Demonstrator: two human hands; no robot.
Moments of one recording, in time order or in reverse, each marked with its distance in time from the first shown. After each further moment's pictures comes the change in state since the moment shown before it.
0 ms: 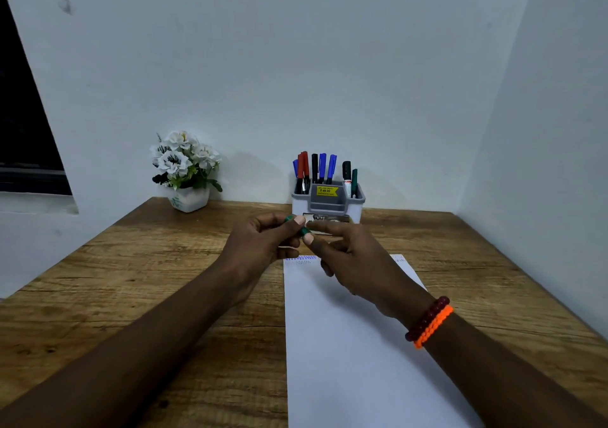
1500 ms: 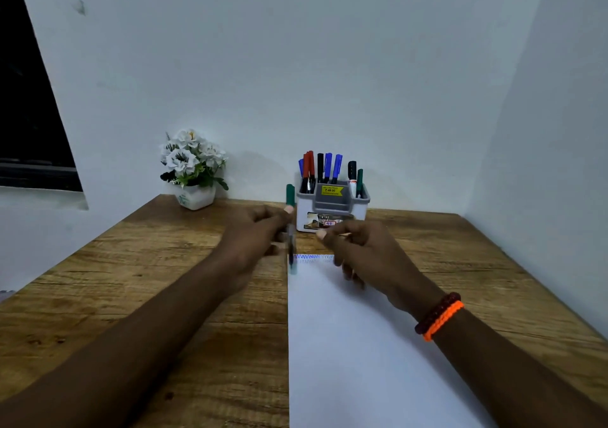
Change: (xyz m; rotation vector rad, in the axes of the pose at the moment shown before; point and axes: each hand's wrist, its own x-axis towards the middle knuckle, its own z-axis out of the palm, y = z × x) left_hand 0.002 0.012 -0.008 0.190 0.145 -0.051; right_hand 0.011 0.017 -0.014 0.006 0.073 0.010
